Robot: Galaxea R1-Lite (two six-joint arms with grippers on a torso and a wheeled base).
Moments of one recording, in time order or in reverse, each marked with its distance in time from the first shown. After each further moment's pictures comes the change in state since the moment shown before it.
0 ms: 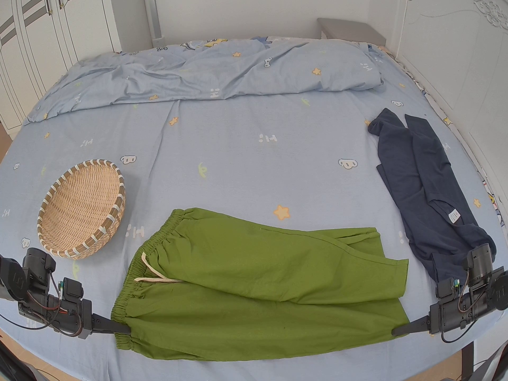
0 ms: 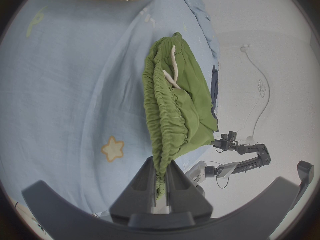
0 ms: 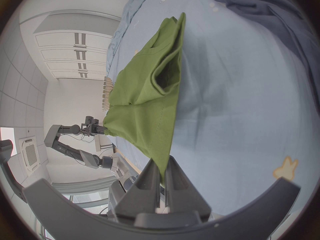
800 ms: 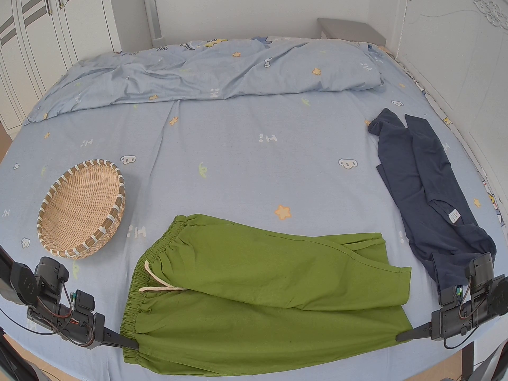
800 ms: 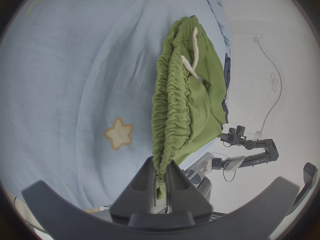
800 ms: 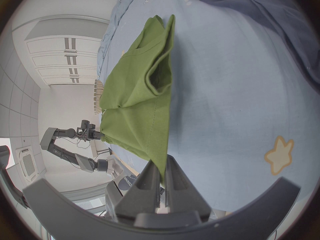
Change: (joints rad) left arm -0.069 0.071 0.024 0.004 0.099 0.007; right arm -0.065 0.027 0.072 -0.040 -0.038 -0.014
